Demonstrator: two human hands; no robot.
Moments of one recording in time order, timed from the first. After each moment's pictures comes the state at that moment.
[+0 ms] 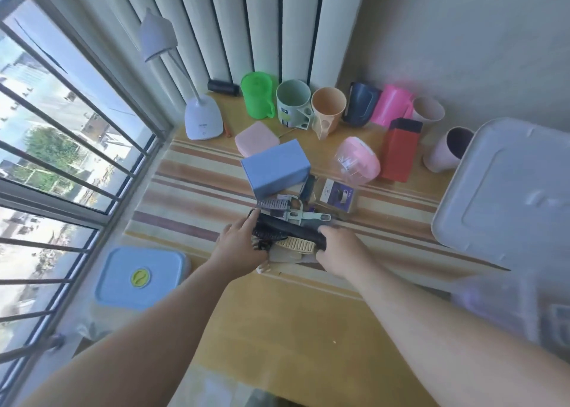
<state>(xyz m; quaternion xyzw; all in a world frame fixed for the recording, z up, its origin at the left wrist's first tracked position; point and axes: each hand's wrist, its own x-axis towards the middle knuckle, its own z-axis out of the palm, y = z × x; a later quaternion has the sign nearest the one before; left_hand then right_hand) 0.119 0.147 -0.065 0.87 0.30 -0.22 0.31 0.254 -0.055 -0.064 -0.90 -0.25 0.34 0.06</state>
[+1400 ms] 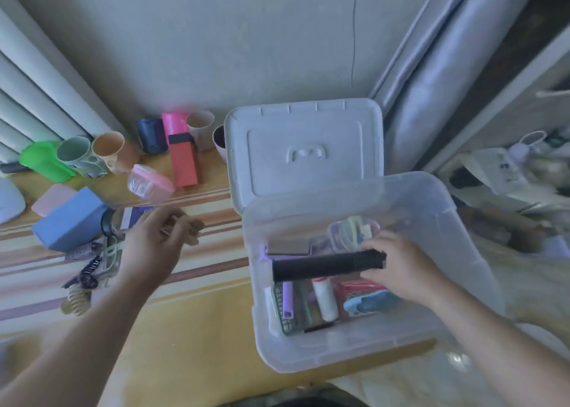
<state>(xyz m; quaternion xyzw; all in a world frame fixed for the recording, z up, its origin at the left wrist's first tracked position) 0.224 -0.157 0.087 0.91 0.20 0.04 0.36 0.267 -0.585 0.060 -0.95 -0.10 0.20 0.22</state>
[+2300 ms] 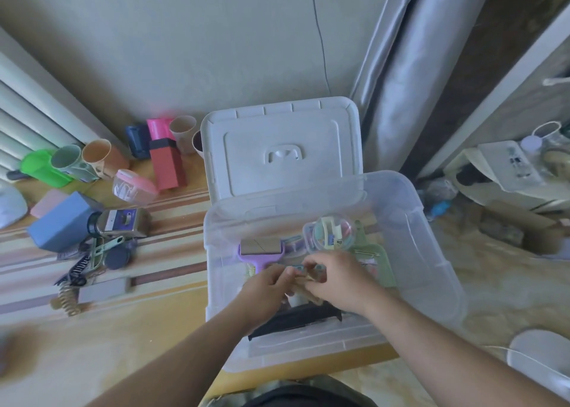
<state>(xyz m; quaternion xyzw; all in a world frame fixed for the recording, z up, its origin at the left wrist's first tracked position) 0.206 -0.382 0.020 0.79 0.17 -0.30 0.50 0.259 -0.581 0.040 -0.89 -0.16 0.26 0.33</state>
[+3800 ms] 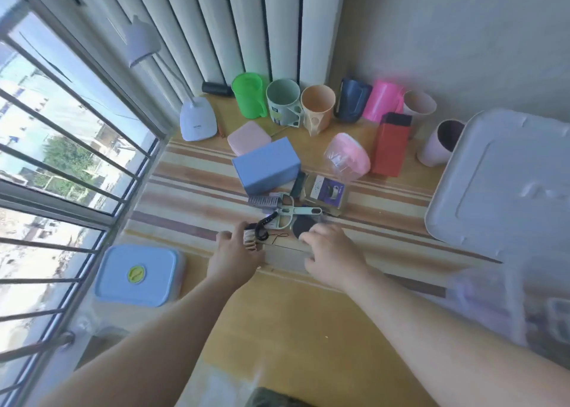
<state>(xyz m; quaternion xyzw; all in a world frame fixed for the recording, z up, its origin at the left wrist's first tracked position) 0.111 0.107 -0.063 0.83 0.43 -0.18 0.31 0.241 -0.077 -0.038 -0.86 -0.37 0.33 0.08</state>
